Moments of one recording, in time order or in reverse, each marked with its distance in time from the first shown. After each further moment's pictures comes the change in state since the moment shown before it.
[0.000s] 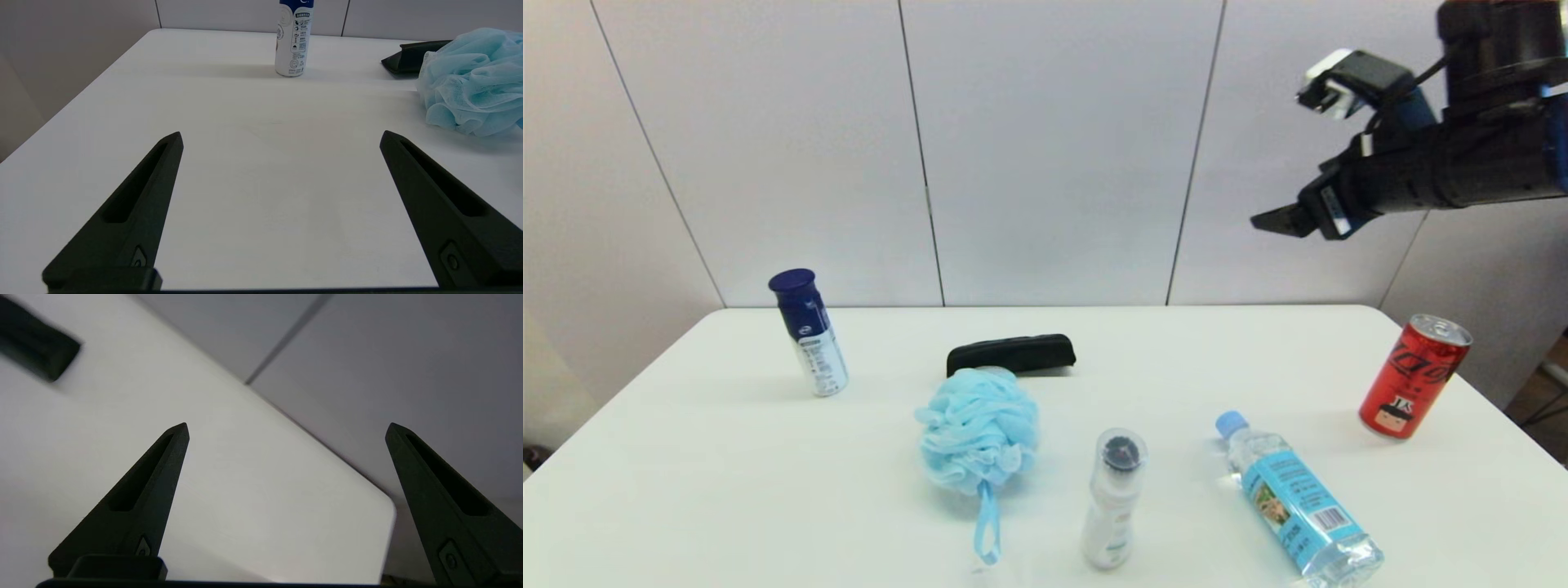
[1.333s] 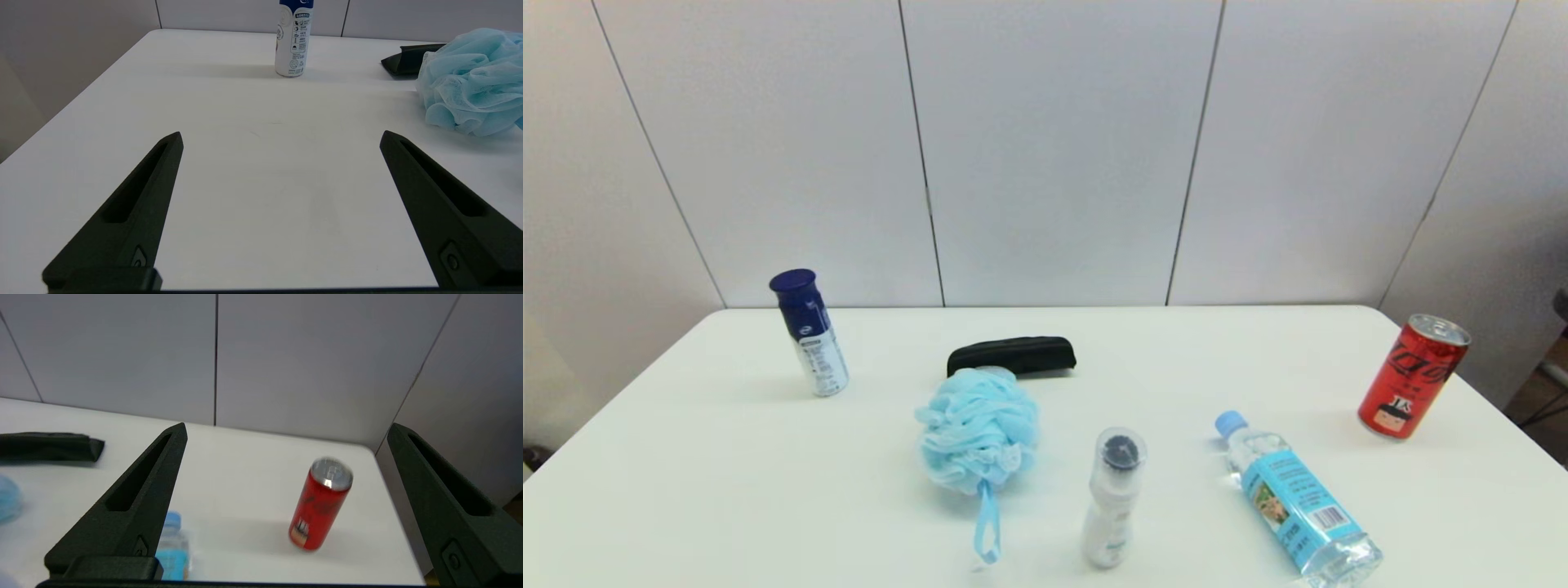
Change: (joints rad) left arm 0.000 0.000 0.000 0.000 0.000 0.000; right arm -0.159 -0.901 1.052 -0.619 -0.007 0.398
